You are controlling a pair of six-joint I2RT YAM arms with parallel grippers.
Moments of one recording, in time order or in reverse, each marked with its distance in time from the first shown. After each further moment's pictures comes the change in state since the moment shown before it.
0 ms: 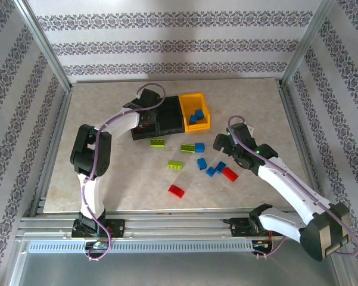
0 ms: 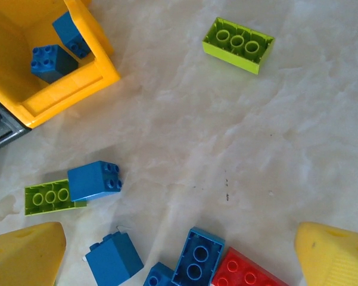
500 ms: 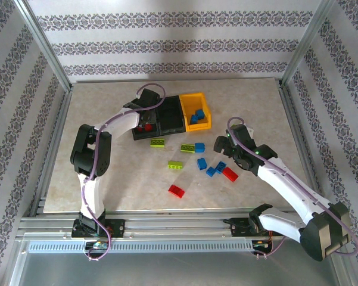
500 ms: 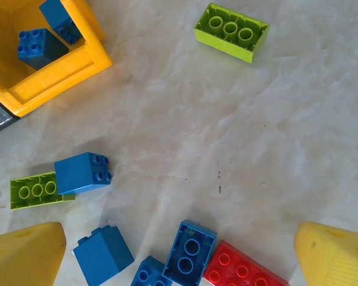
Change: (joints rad) left arm 0.000 0.000 0.000 -0.002 0.006 -0.004; right arm 0.000 0.000 -0.013 -0.011 -0.001 0.000
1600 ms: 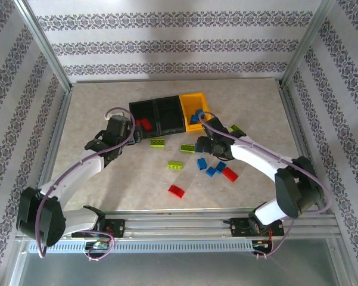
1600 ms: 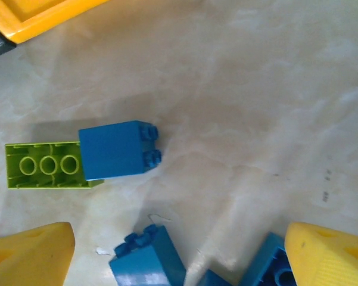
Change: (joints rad) left arm 0.000 -0.802 -0.679 0.127 -0.004 -0.076; right arm 0.090 0.432 0.175 0.065 -0.122 -0.012
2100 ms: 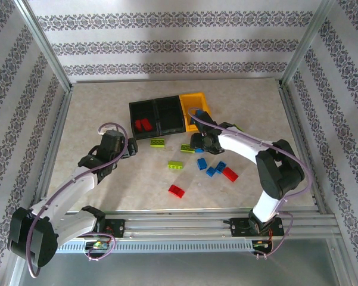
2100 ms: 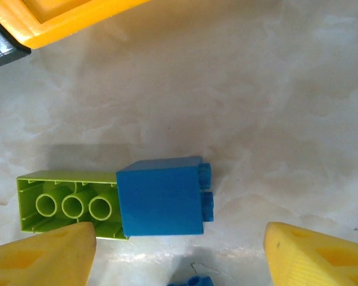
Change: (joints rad) left arm 0.000 -0.175 -0.192 -0.002 0.000 -0.047; right arm 0.003 0.215 0.145 0.018 -0.048 -0.026
